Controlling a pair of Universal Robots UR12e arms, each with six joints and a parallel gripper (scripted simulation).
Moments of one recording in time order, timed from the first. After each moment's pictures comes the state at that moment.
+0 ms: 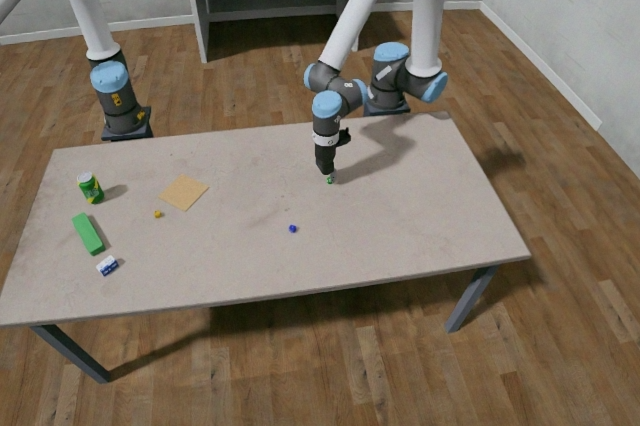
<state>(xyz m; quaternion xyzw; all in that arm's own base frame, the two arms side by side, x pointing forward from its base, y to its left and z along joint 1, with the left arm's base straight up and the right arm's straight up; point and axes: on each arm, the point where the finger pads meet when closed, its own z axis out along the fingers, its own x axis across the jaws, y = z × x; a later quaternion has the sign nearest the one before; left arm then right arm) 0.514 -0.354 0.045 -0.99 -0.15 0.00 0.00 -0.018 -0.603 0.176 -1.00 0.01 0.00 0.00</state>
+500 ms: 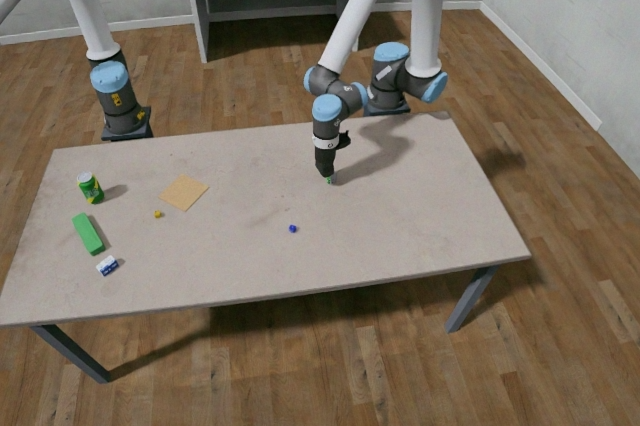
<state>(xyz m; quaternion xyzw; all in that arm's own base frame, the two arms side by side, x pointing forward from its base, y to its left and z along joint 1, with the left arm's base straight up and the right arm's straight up) 0.514 -0.354 0.031 -0.99 -0.15 0.00 0.00 -0.018 -0.603 0.176 -1.00 0.01 0.00 0.00</state>
